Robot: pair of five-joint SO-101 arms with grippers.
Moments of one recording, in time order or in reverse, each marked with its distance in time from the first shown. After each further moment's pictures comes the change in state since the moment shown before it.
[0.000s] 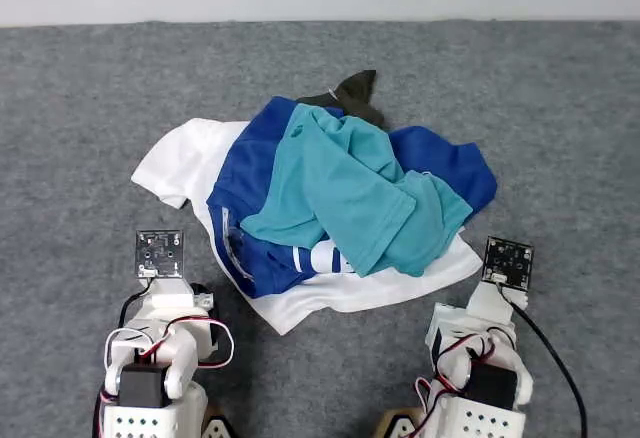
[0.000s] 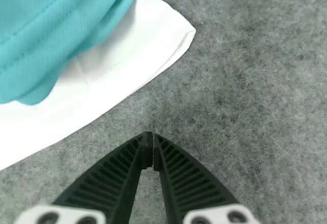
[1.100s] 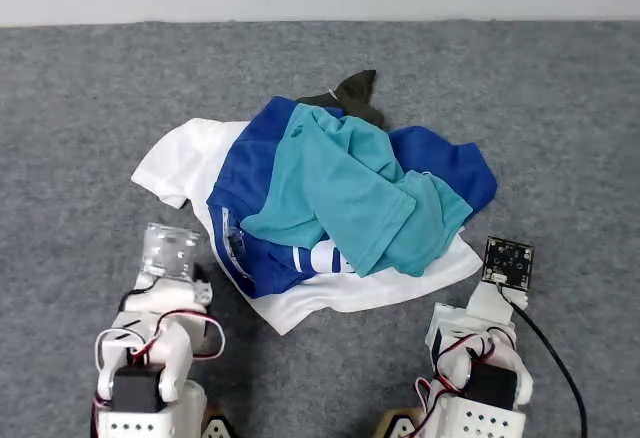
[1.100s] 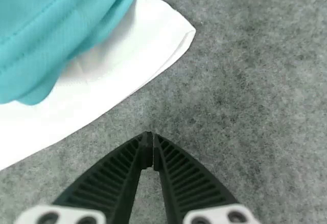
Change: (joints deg) left arm -1.4 0.0 -4.6 -6.7 -18.6; right arm 0.0 0.0 0.0 0.0 0.0
